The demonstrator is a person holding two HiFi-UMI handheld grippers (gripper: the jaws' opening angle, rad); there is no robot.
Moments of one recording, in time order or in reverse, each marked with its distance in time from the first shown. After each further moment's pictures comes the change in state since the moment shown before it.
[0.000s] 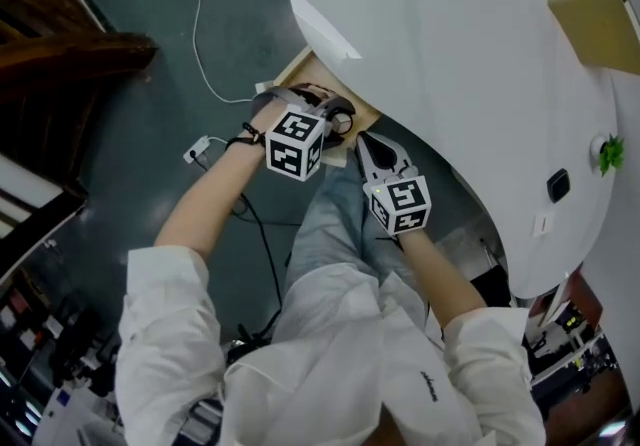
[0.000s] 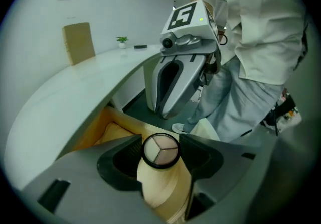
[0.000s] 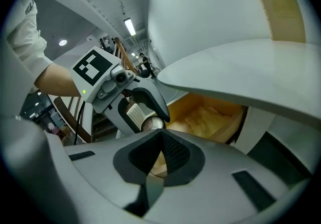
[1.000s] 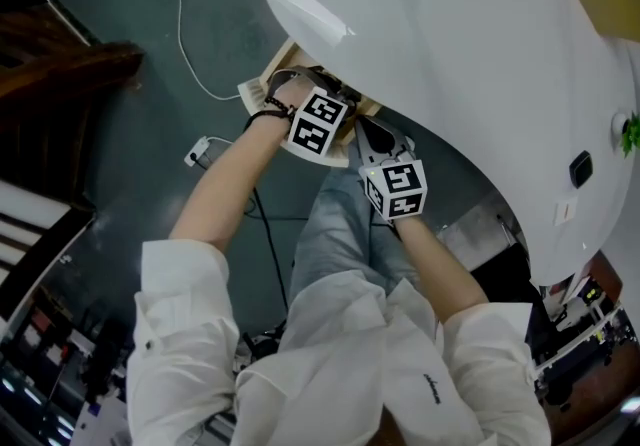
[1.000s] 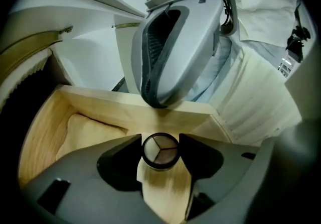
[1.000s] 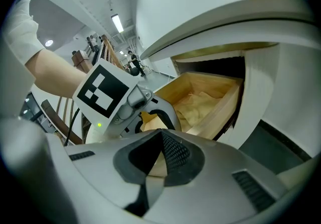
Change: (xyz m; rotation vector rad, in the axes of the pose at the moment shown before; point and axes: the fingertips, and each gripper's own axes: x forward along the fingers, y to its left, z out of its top) left arm 0.102 -0.003 -0.051 0.207 0.121 -0.183; right arm 0.039 -0.029 -0.039 0.081 0.028 -0.102
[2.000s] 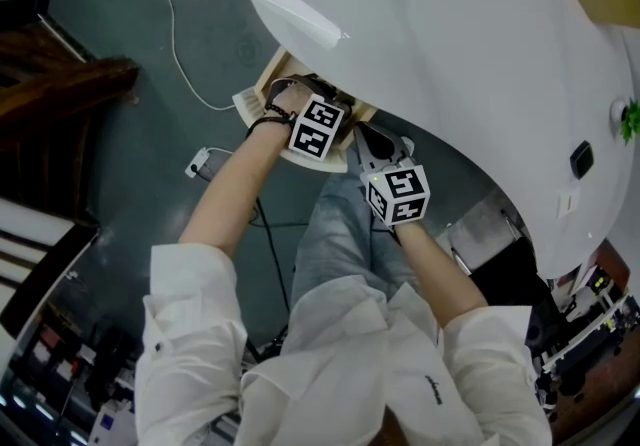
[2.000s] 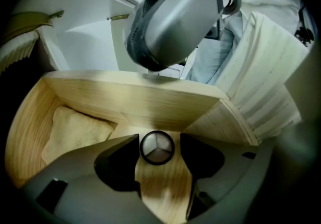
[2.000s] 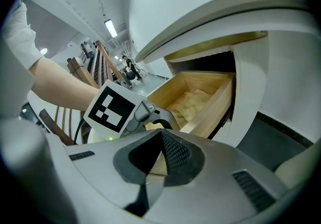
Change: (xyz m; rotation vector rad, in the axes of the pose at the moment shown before) left arm 0.029 -0.009 -0.018 0.013 0.036 -0.039; right arm -0.001 -0.003 -0.008 0.075 -0.029 -0.014
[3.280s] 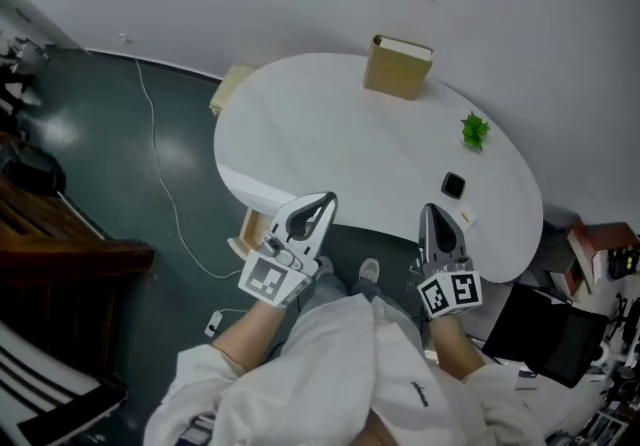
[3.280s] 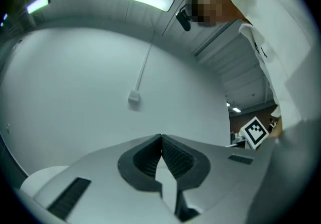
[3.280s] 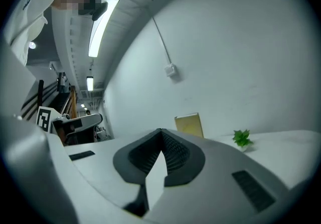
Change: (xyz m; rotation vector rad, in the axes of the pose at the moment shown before) left arm -0.488 0.068 0.317 -0.550 -1.275 0.914; right arm -0.438 -0.039 0.240 -0.013 -0.814 -0.465
